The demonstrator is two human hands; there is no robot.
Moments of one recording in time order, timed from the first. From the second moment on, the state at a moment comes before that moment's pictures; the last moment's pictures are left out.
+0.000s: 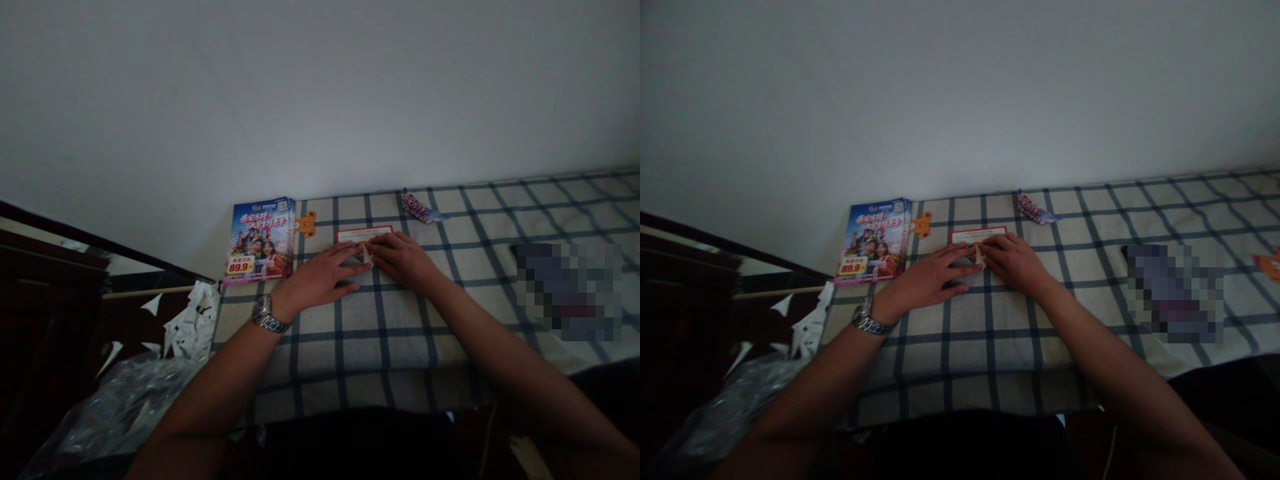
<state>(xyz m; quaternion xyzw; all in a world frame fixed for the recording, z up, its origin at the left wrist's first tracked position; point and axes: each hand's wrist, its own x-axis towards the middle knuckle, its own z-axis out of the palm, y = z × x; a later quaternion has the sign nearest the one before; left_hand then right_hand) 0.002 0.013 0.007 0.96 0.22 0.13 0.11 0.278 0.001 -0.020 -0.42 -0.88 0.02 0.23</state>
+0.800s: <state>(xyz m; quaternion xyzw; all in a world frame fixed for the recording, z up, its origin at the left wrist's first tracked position) 0.002 0.015 0.005 0.96 0.22 0.13 0.12 0.278 0.002 -0.021 -0.41 -0.88 0.04 0.25</state>
